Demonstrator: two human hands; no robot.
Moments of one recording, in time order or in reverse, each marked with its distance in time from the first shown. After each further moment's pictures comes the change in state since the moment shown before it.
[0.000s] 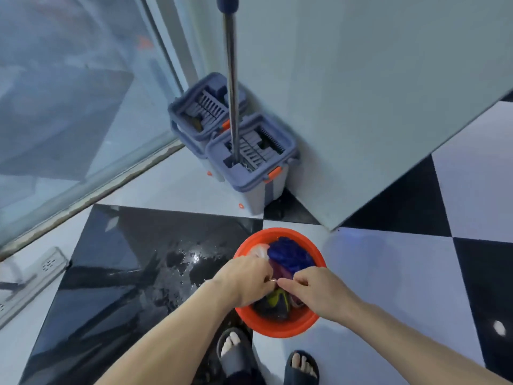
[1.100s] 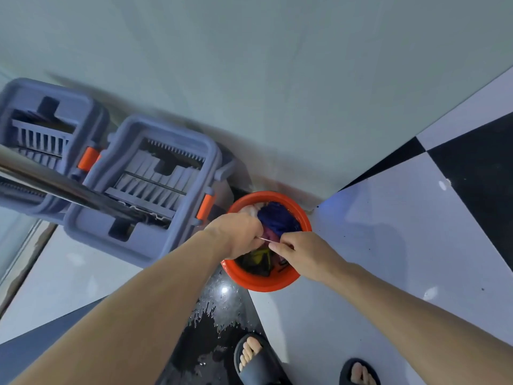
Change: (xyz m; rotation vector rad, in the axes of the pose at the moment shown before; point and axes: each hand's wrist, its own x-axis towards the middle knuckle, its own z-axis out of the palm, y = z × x) left_hand 0.287 -0.045 -0.038 0.459 -0.222 0.402; right_hand 0.205 0.098 -0.019 0.141 0.276 0.212
